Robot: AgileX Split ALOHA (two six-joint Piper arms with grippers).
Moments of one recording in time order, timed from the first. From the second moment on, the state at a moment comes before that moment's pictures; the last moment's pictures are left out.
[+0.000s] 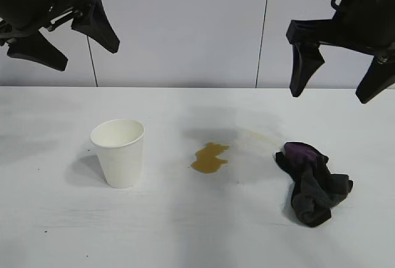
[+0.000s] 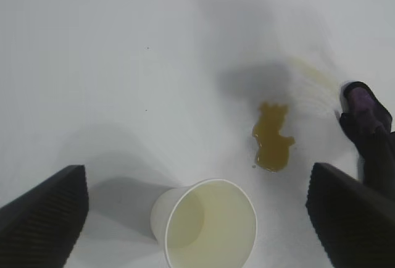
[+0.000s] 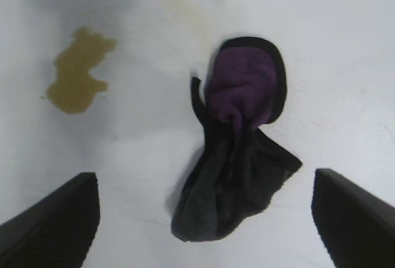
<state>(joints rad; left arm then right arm) -0.21 1.73 -1.24 -0.65 0.64 0.44 0.21 1.67 -1.18 -0.01 0.85 0.16</state>
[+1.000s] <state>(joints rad) -0.21 1.73 -1.24 -0.64 0.67 0.43 0.24 1.94 -1.05 0.02 0.55 0.24</state>
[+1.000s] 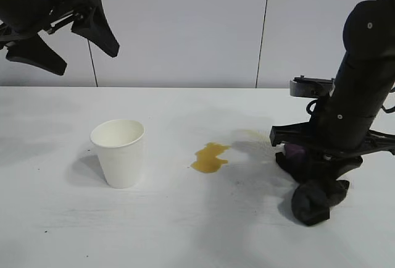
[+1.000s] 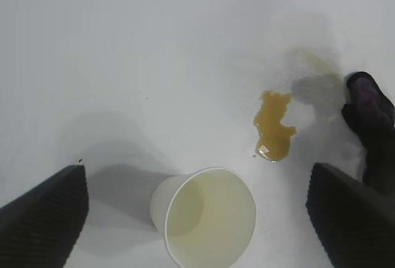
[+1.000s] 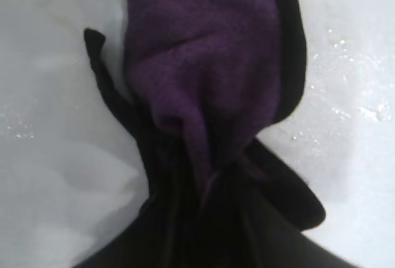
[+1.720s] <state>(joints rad) -0.21 1.73 -1.25 -0.64 0.68 0.43 0.45 2.11 -1.53 0.21 0.68 0.11</state>
